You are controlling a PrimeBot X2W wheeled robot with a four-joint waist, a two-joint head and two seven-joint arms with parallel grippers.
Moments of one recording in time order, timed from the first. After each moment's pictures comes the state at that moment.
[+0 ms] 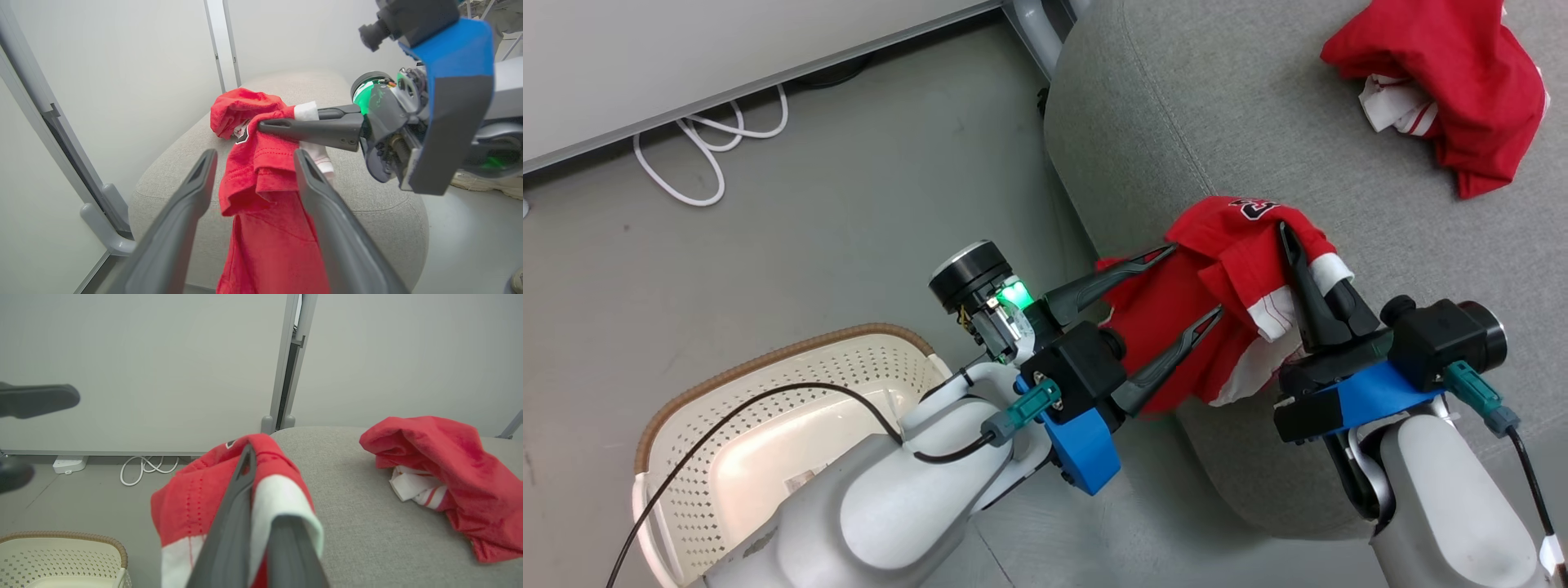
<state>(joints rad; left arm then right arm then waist) -0.84 0.17 -1.01 0.32 -0.30 -0.06 -0.21 -0.41 -0.19 0.20 0.28 0.13 0.13 -0.26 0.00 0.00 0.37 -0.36</state>
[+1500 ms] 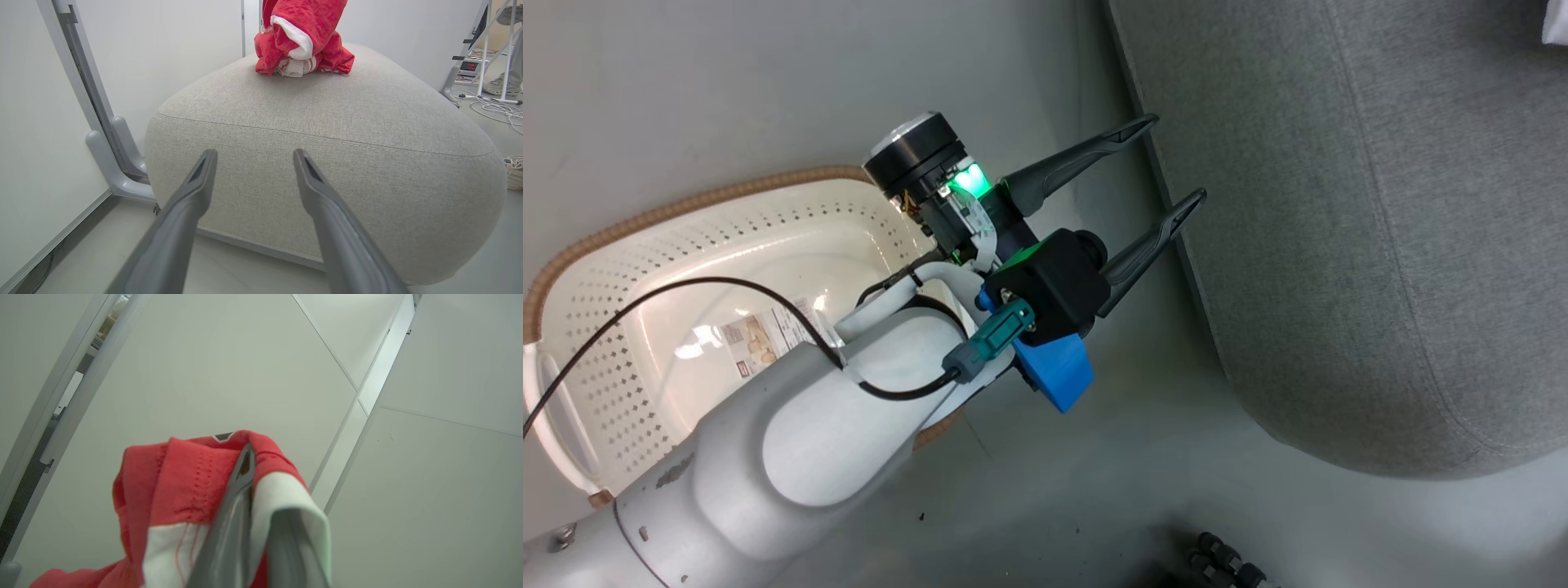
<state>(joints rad) -1.00 0.28 -0.99 0.19 -0.26 -0.03 -0.12 -0.95 -0.70 -0.48 0.28 0.16 0.13 -0.26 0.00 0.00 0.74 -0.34</state>
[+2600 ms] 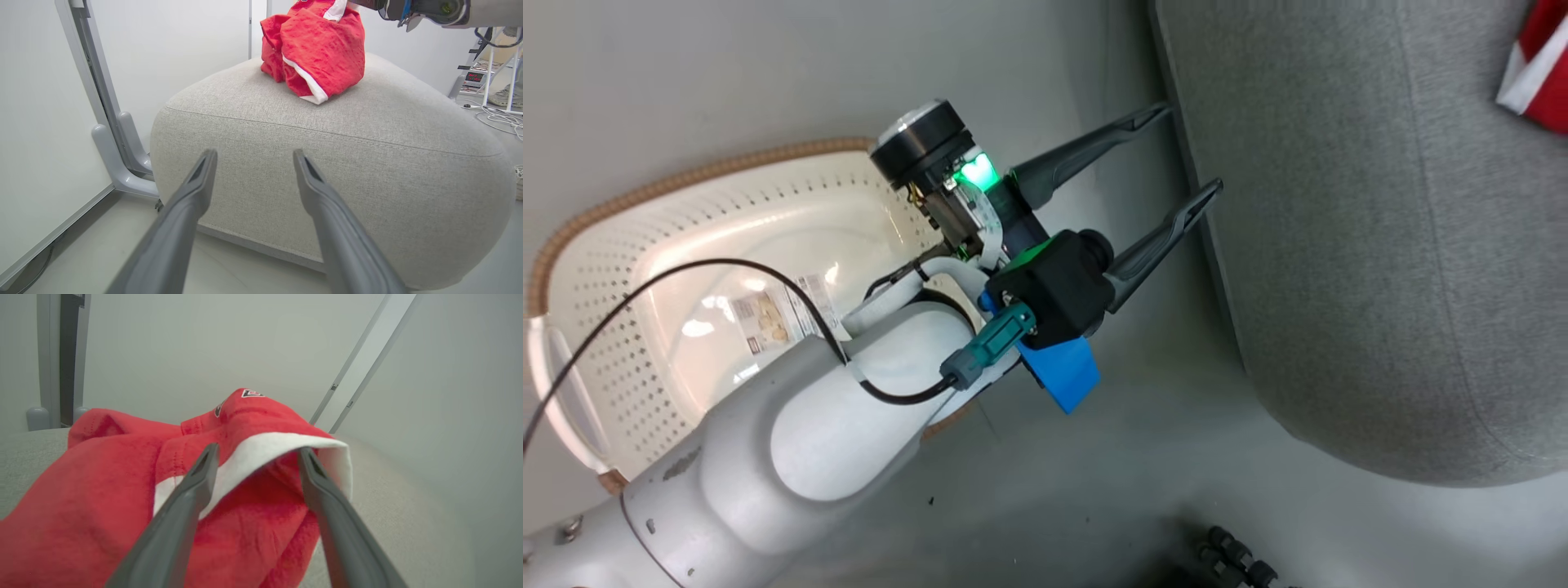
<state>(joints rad) -1.04 0.28 -1.01 0.19 -0.27 -0.01 -0.17 -0.76 -0.43 -0.51 0.43 0.08 0.13 -0.26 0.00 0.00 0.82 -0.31</state>
